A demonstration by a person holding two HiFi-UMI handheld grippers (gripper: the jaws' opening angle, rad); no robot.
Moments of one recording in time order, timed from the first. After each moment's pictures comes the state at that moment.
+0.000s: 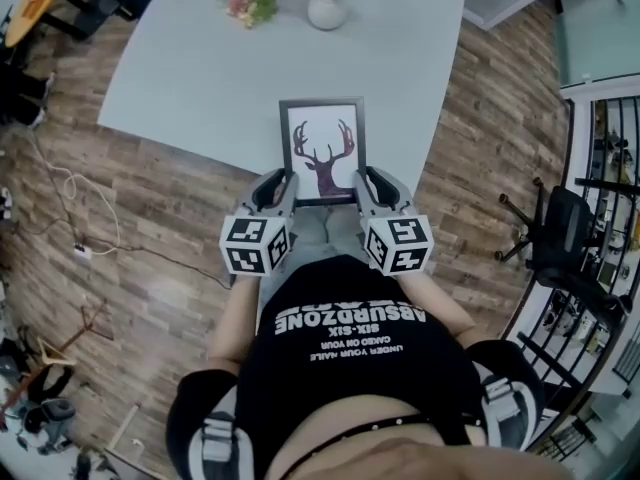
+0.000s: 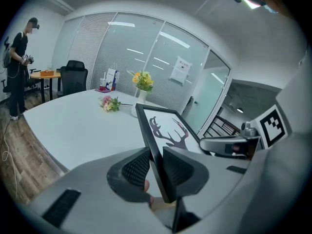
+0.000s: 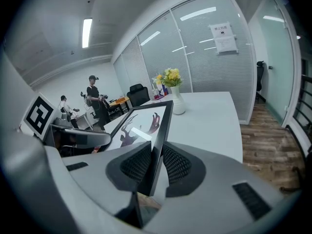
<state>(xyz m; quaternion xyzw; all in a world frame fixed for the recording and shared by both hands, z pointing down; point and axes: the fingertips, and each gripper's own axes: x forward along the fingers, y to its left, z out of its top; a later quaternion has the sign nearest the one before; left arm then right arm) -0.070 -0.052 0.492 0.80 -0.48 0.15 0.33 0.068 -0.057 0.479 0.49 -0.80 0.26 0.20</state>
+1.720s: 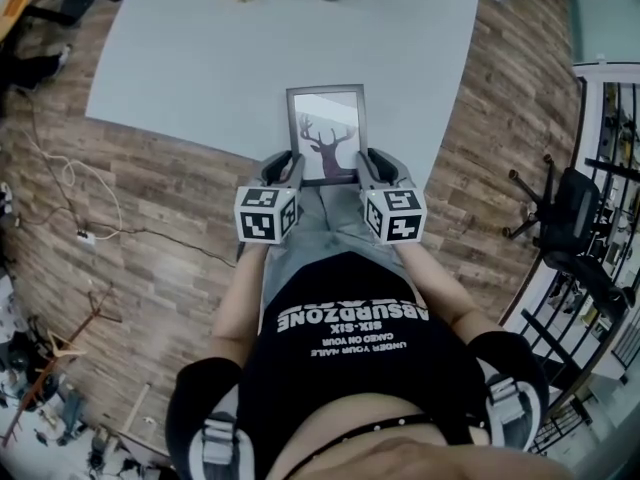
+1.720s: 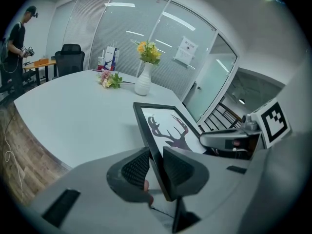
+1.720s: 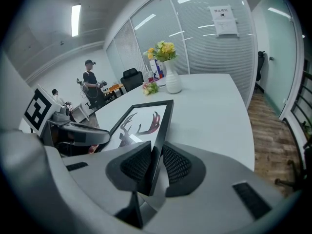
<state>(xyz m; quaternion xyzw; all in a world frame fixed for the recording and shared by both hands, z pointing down) -0.064 -0.063 0.590 0.78 -0.45 0.22 0.38 0.070 -0.069 0.575 0.49 -0.77 0.31 0.26</state>
